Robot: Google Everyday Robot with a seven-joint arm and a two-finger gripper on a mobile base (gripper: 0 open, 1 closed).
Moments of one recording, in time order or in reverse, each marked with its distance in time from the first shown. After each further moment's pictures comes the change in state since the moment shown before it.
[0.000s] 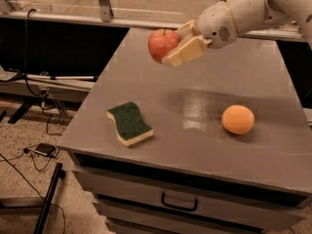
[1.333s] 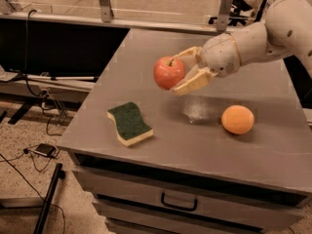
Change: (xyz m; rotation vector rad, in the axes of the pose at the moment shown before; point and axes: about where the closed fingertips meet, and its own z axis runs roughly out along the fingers) arm 0.049 0.035 0.013 -0.075 -0.090 -0.209
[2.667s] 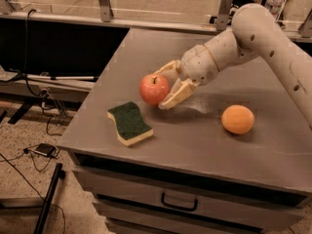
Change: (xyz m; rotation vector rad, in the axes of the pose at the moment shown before) arm 0.021 0.013 0.056 -0.199 0.039 -0.063
